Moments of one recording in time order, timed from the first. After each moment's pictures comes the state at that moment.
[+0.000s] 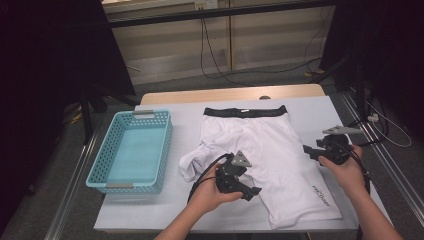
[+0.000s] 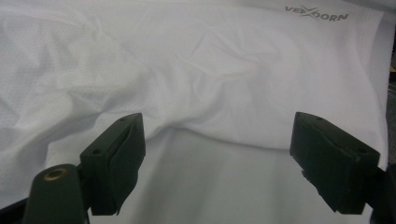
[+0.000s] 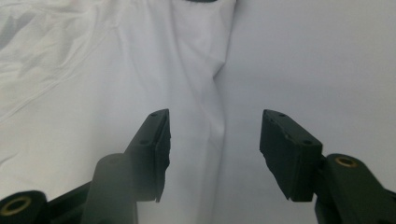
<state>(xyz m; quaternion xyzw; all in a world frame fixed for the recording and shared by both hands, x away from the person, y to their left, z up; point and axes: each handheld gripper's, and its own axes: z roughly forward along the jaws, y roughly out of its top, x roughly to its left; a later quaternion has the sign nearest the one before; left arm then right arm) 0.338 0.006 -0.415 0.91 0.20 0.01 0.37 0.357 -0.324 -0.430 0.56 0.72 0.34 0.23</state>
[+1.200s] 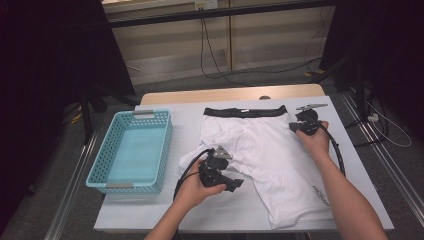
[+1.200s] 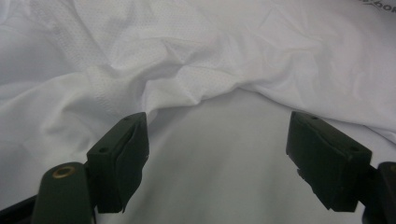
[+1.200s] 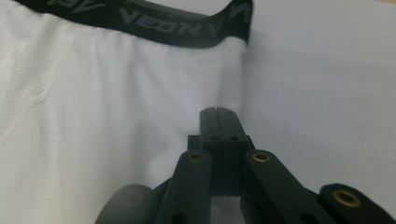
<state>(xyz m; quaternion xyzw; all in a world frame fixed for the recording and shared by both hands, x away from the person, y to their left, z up) 0.359 0.046 -0.417 0.90 0.26 0.02 0.35 0.469 -0.302 -0.456 0.58 0.72 0.31 0.22</state>
